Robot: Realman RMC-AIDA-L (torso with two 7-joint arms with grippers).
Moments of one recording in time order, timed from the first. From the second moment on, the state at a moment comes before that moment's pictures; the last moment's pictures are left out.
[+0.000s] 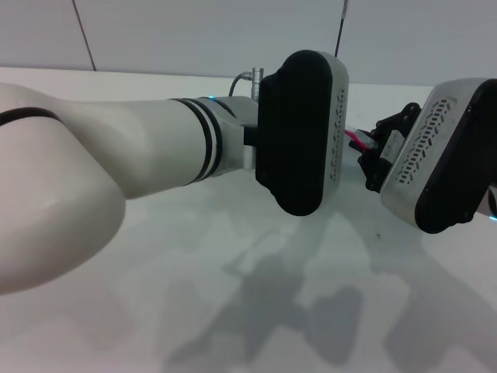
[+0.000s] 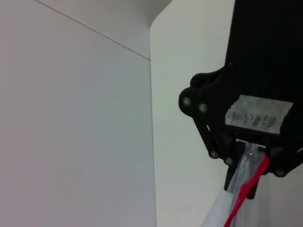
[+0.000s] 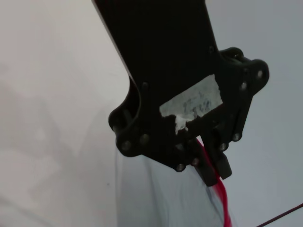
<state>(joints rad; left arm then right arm) -0.42 -2.02 2.05 1.69 2.87 0.74 -2.18 0.18 2.02 -1.93 -1.76 -2.75 -0.76 2.32</state>
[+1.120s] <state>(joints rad) -0.42 -2.02 2.05 1.67 2.87 0.73 -2.15 0.16 2.03 -1.96 -1.80 -2.75 -0.76 2.29</state>
